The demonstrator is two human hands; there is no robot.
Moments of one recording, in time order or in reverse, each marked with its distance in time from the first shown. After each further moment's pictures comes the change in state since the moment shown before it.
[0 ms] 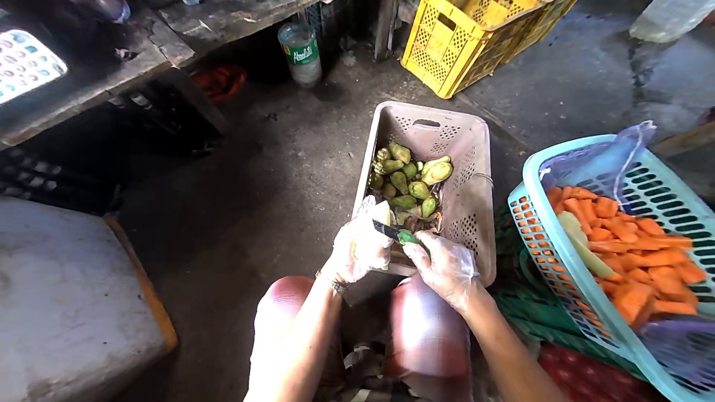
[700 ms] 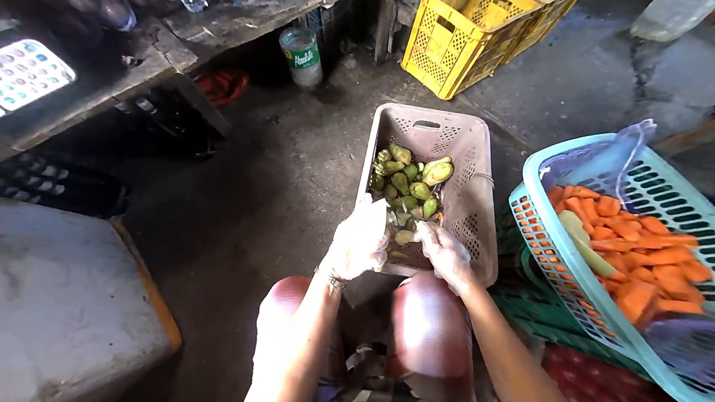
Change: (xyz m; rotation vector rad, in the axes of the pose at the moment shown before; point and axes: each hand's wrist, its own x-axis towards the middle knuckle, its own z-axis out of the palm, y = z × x) left_hand 0.003 0.012 0.012 0.027 -0.131 -0.015; right_hand 0.022 0.025 0.011 0.388 -0.215 0.460
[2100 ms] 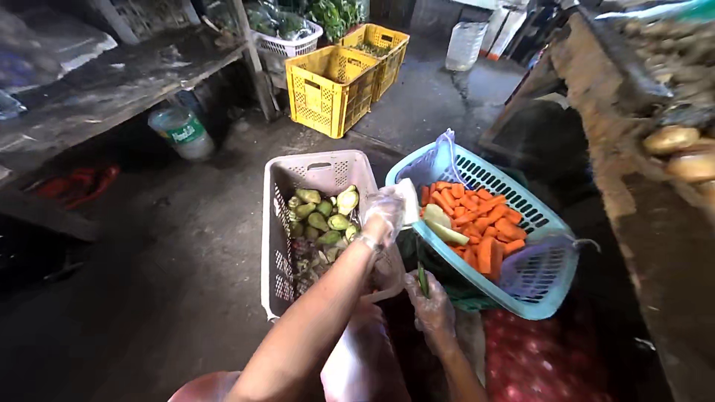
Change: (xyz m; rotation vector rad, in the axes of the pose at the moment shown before) left_hand 0.179 -0.118 0.154 0.977 0.236 -0.148; right_hand -0.097 0.095 -0.045 0.420 0.614 0.215
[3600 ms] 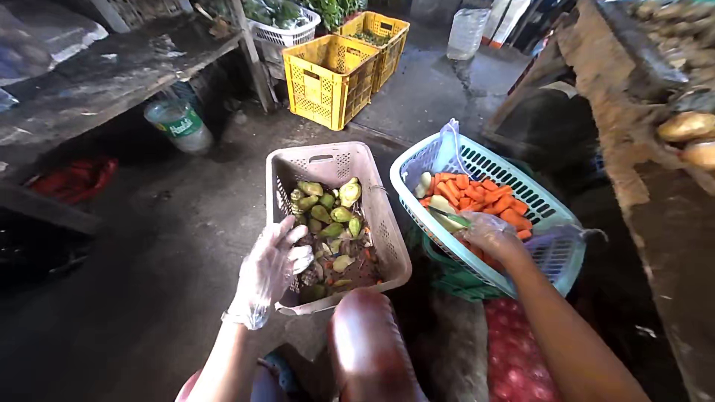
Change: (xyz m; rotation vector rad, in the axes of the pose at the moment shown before) left_hand -0.096 -0.063 -0.186 -0.457 0.116 0.153; right_hand 0.145 -0.036 -0.102 -1.052 -0.262 0.006
